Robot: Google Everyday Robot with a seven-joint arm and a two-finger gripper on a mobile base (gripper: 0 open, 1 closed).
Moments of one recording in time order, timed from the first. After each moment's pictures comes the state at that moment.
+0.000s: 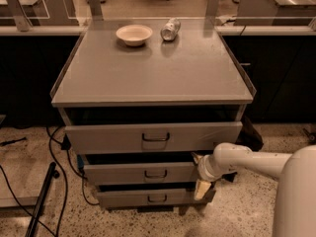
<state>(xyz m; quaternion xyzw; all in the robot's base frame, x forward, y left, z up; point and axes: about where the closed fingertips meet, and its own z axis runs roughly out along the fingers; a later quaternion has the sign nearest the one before) 0.593 -0.175 0.398 -0.69 0.68 0.04 0.23</state>
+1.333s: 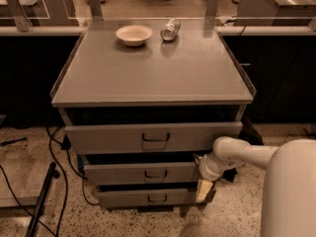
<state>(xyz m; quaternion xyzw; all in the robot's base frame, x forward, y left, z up) 0.583 -0.183 0.390 -0.68 0.71 0.08 0.17</state>
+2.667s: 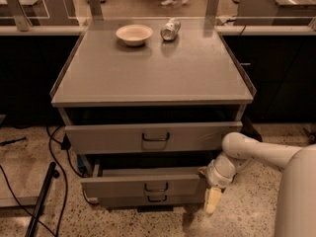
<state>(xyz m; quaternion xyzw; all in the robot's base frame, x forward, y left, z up) 0.504 -0.186 0.425 -0.66 0.71 0.20 0.09</state>
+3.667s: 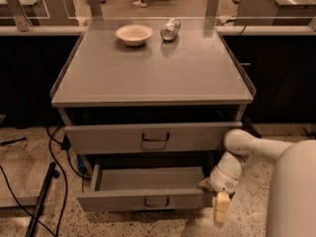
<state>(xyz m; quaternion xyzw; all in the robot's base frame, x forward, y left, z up) 0.435 -0.188 0.456 -0.65 0.68 0.34 -0.01</state>
